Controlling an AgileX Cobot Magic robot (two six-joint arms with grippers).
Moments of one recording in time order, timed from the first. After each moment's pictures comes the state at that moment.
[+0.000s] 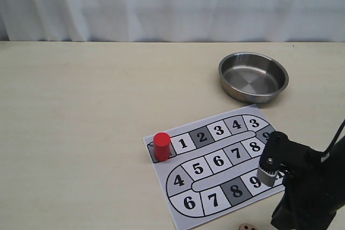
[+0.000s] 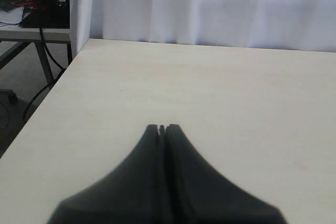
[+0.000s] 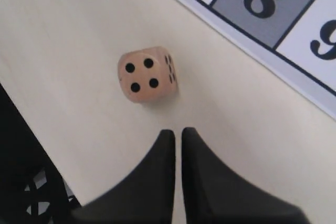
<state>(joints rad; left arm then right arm) 0.05 0.01 0.01 -0.08 0.30 0.06 0.27 1.41 -0.55 0.40 0.79 -0.99</state>
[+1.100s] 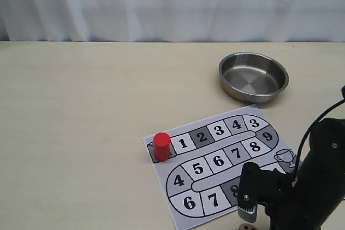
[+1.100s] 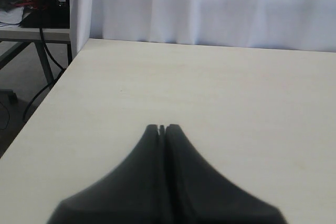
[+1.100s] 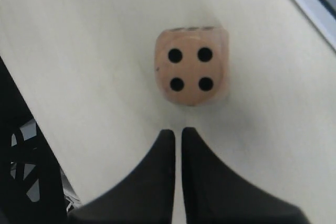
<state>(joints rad) 0.05 0.01 0.01 -0.08 0.30 0.06 0.43 1.58 -0.55 0.31 0.74 -0.98</state>
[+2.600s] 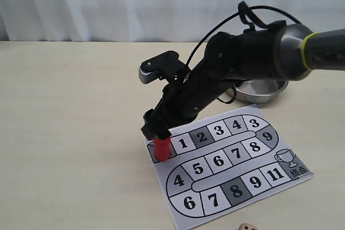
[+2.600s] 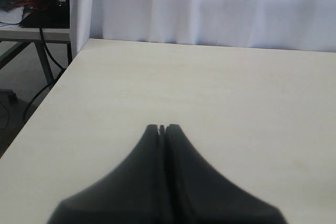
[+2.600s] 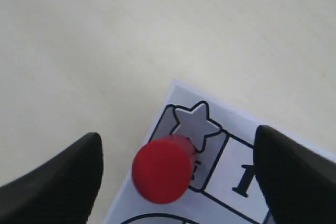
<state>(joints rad) 0.05 0.01 0.01 -0.08 0.30 0.06 0.58 1.93 -1.26 0.41 0.57 -0.49</state>
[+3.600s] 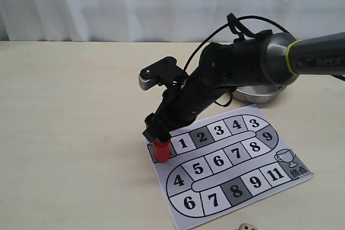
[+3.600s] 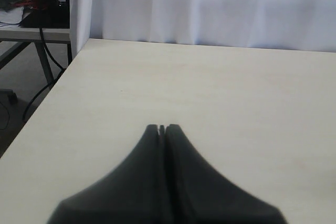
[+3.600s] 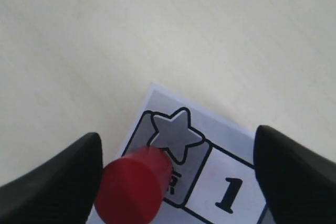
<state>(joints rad) 0.05 0.01 0.01 -0.08 0.30 0.06 0.58 1.99 -1.27 0.37 0.52 -0.49</state>
